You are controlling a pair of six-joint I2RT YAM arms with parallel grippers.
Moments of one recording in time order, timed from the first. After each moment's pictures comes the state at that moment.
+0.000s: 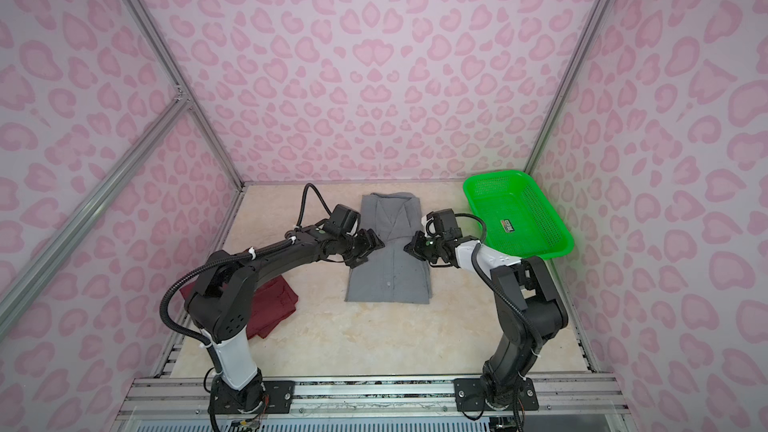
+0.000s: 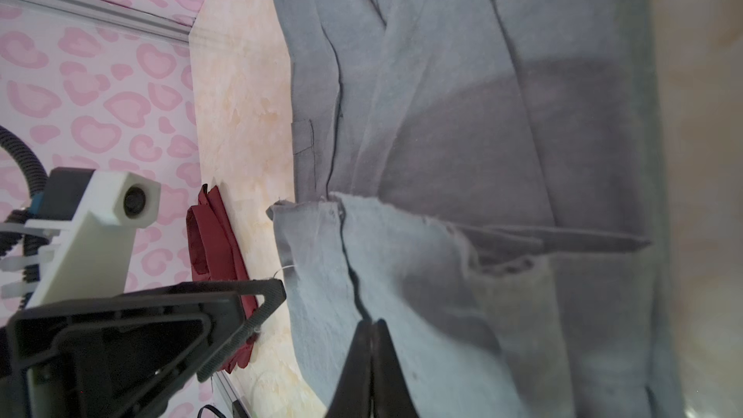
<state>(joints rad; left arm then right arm) -0.59 1.87 1.28 -0.34 0.30 -1.07 0.30 1.75 0.99 -0.08 -0.53 0.75</state>
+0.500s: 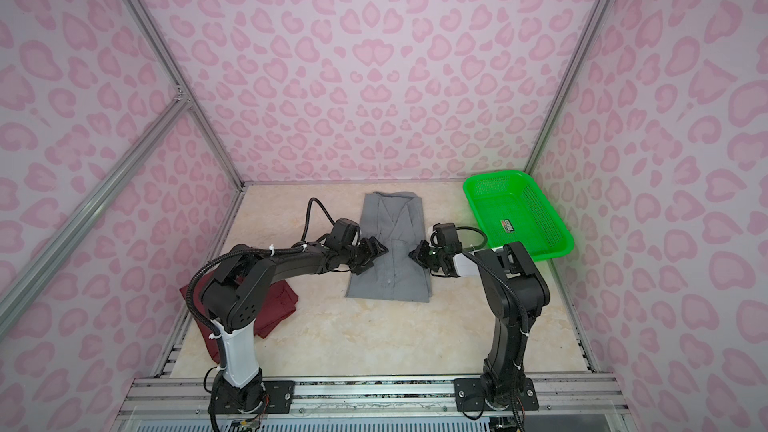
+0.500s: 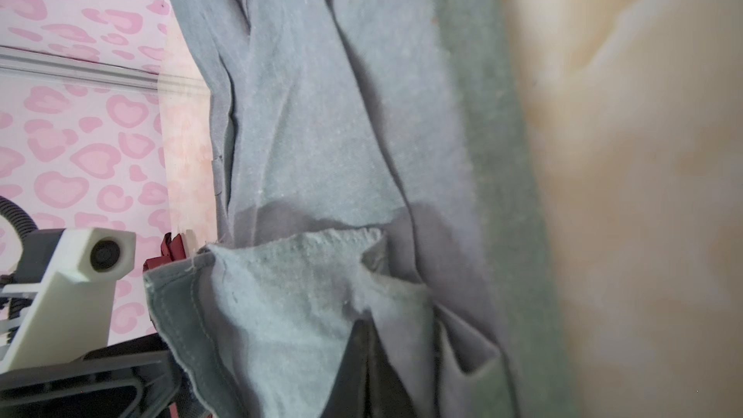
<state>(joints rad) -0.57 1.96 1.10 0.00 0.35 -1.10 0.28 1.89 0.82 0.25 -0.45 0.80</state>
